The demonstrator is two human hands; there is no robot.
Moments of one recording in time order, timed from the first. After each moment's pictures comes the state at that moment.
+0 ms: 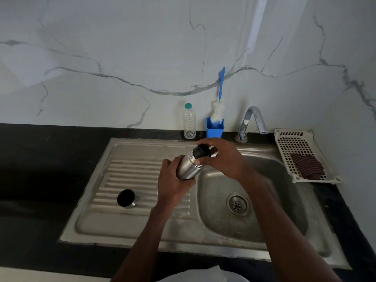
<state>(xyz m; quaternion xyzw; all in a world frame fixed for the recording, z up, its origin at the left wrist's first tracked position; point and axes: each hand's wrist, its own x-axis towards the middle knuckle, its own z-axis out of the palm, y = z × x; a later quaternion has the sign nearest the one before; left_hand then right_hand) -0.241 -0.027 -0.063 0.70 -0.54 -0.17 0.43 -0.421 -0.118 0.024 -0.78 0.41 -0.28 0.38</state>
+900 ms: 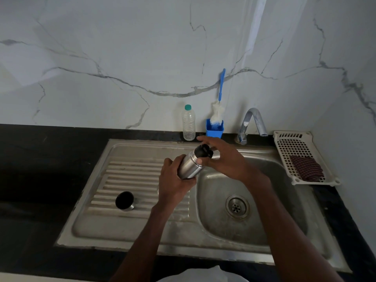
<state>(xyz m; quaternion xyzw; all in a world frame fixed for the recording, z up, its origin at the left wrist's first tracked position) -0.241 -0.037 -0.061 0.70 -0.55 -0.18 0.42 -0.429 -0.123 0.021 -0.80 0.39 -0.25 0.39</state>
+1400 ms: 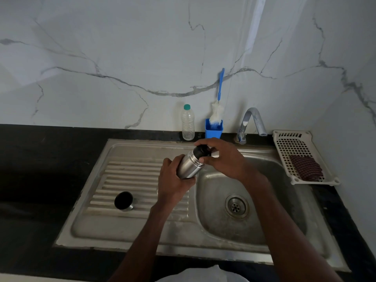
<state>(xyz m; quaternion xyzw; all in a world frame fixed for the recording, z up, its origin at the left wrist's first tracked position) -0.240 -0.038 -0.062 0.70 -0.55 -0.18 0.42 -0.427 -0.128 0.019 -0.80 0.40 -0.26 0.37</state>
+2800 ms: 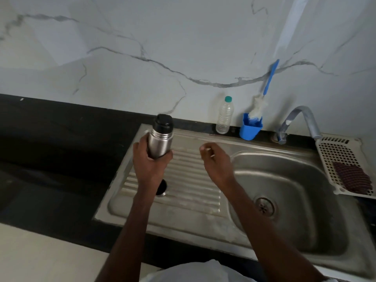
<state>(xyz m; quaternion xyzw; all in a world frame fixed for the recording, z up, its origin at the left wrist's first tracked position) -0.097 0.011 -0.024 0.74 -0.35 -0.10 0.56 -0.277 -0.071 -0.027 -0.66 0.53 -0.34 0.41</state>
